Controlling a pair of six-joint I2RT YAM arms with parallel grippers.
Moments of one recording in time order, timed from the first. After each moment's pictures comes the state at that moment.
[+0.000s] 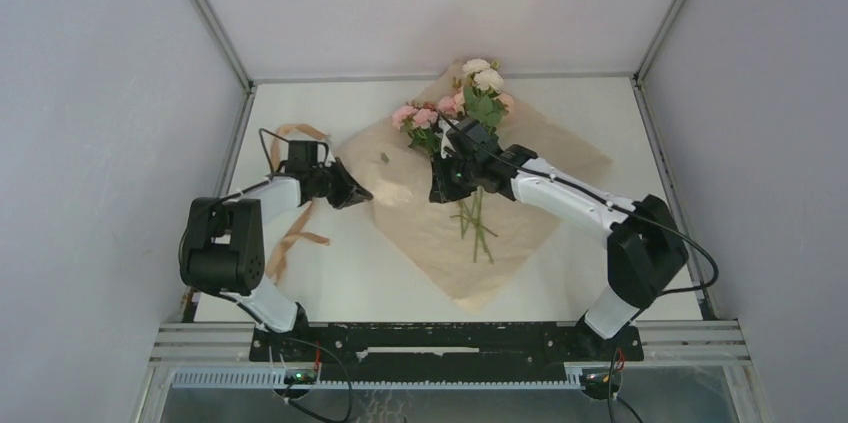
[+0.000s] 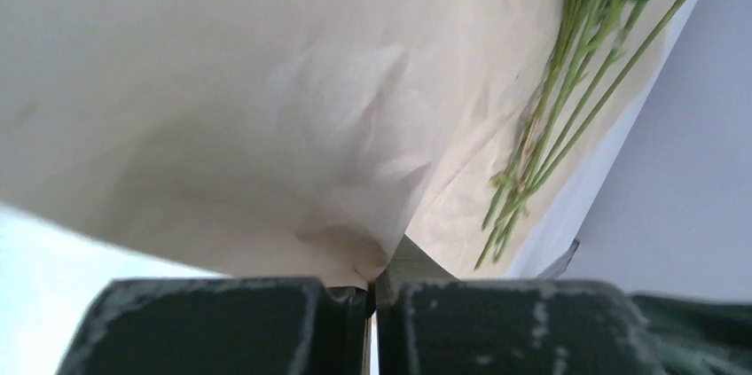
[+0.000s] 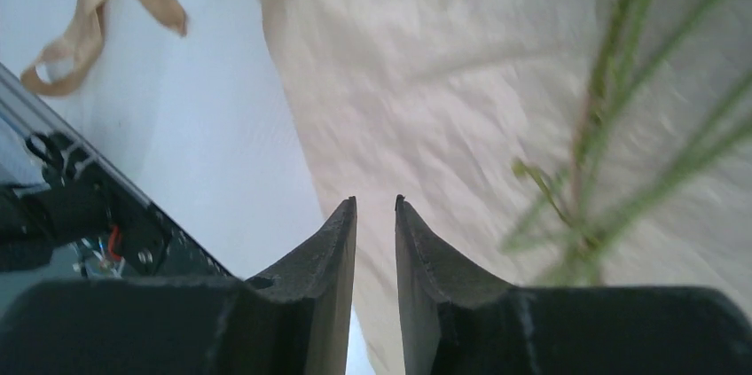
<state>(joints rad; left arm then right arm) -0.10 1.62 0.79 -0.13 0.54 -0.70 0.73 1.68 1.28 -0.46 -0.20 0.43</state>
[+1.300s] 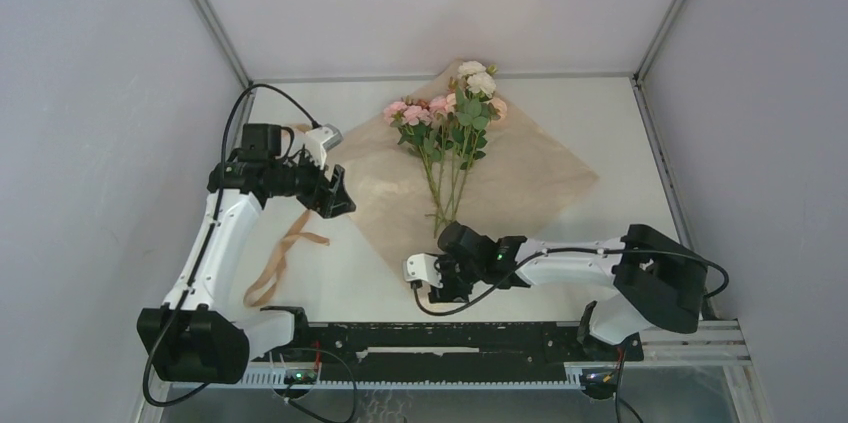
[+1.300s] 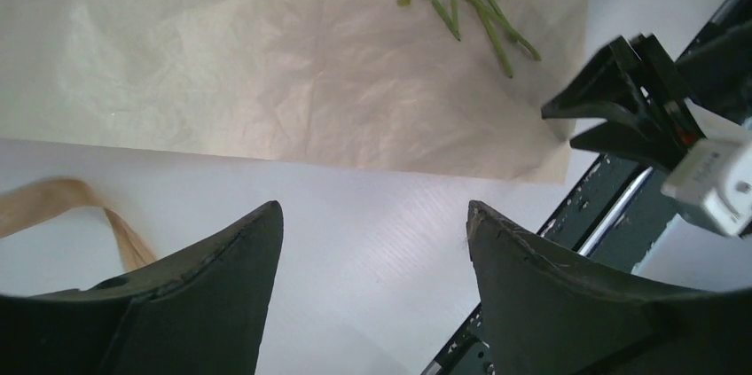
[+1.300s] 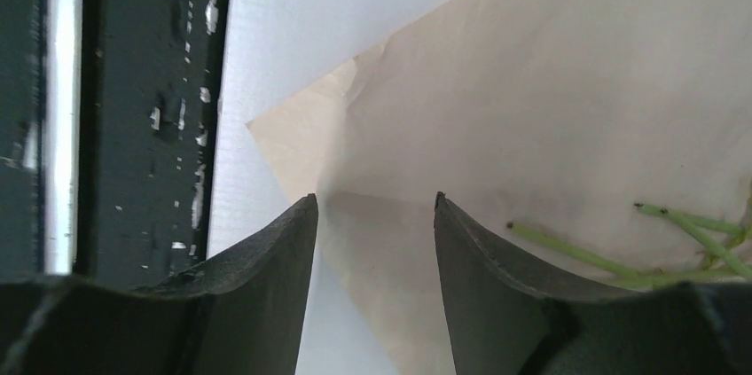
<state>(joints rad) -0.04 1.17 1.09 -0.89 0.67 0.39 1.11 1.45 0.69 -0.15 -0.31 -0.52</state>
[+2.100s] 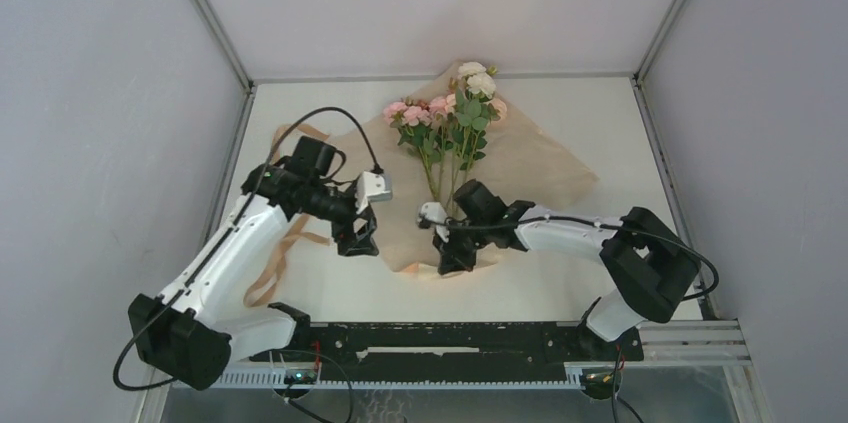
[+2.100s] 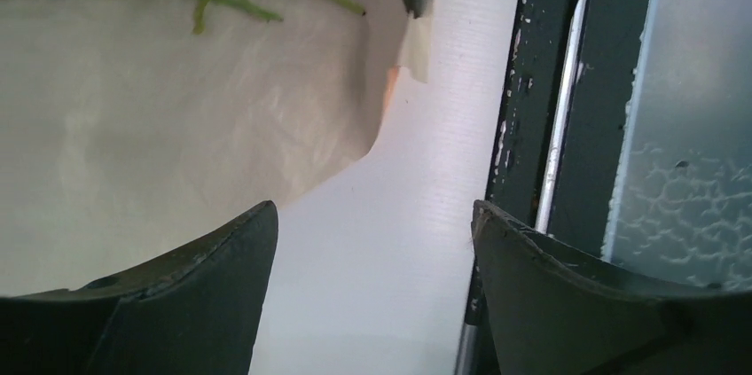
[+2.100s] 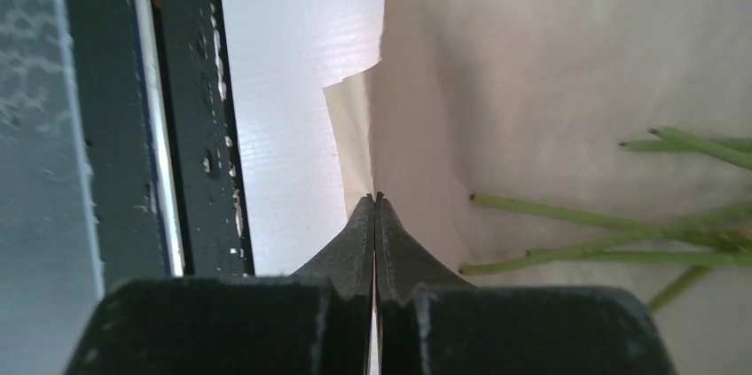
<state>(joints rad) -0.35 1.15 1.09 -1.10 0.74 0.77 0.86 1.56 0.81 -0.25 -0.62 -0.31</state>
